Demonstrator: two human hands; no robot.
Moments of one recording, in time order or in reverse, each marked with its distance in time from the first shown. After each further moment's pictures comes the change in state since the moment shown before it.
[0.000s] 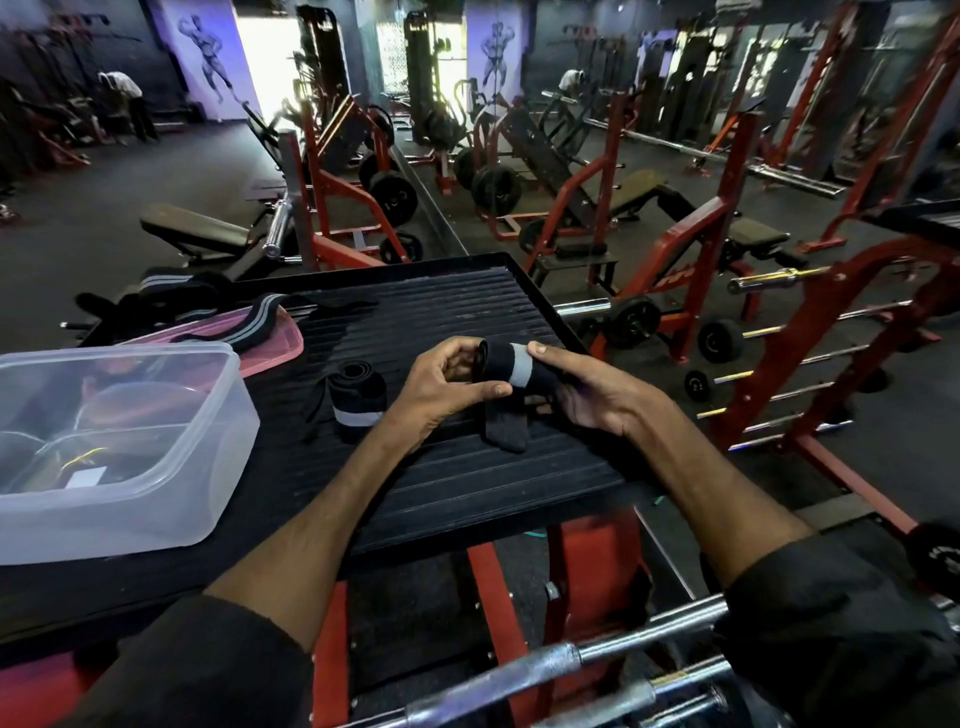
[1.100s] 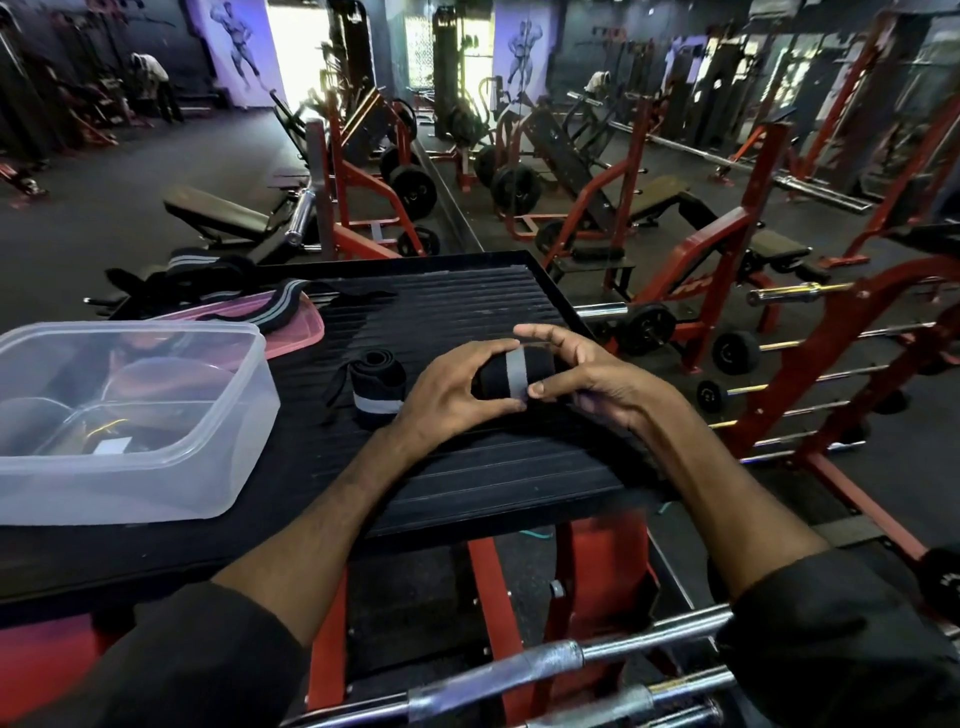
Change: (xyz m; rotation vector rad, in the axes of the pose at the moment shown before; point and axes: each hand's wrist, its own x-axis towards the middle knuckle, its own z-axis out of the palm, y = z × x) left_hand -0.011 -0.009 -0.012 0.652 -0.008 0.430; right_hand -0.005 -0.012 0.018 -0.189 -0.096 -0.134
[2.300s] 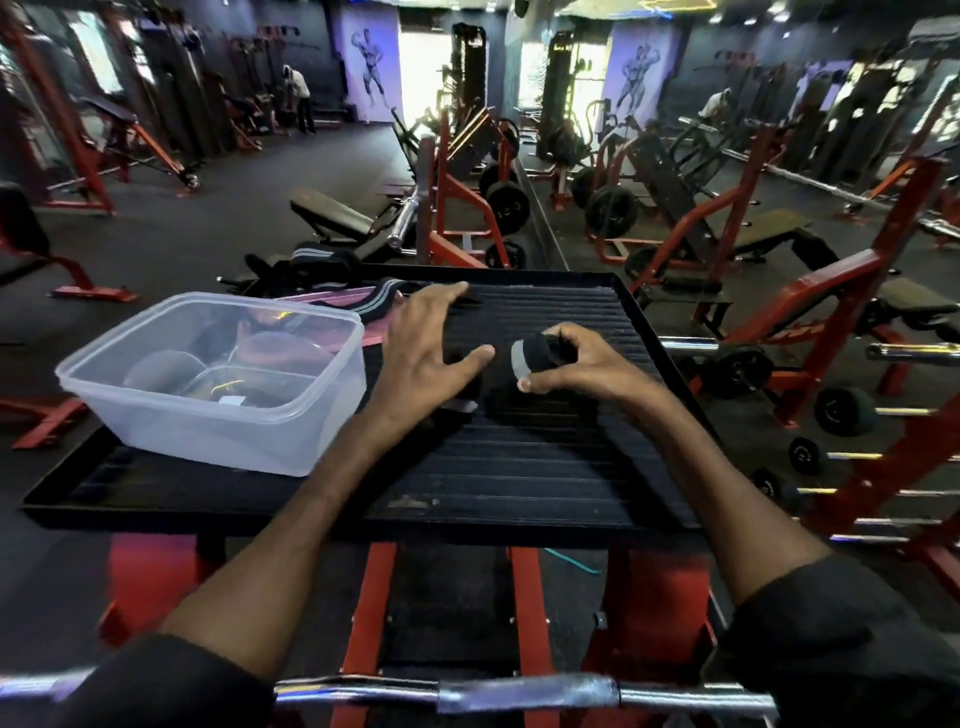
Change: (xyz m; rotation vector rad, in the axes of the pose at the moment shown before) left_hand -0.033 -0.002 -0.095 0.340 0.353 -0.210; right_hand 0.056 -0.022 0.056 -0.618 0.082 -0.056
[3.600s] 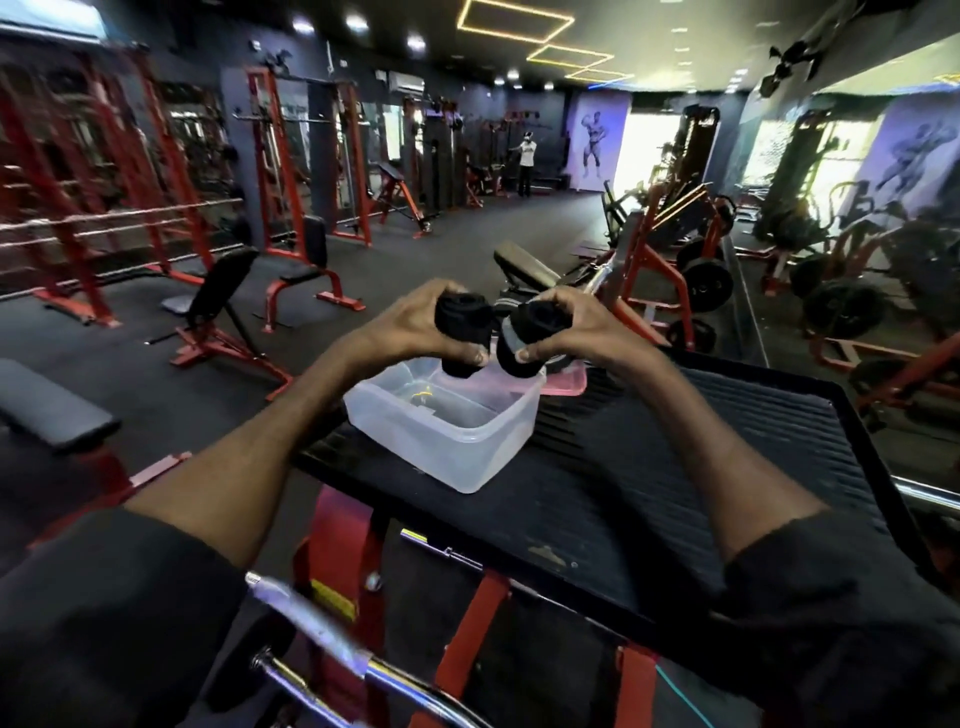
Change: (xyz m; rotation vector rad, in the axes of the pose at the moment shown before) left_hand -0.001 -0.049 -0.218 -0.118 -0.236 -0.440; right_hand 0.086 -0.165 0.105 -0.005 -0.307 -0.452
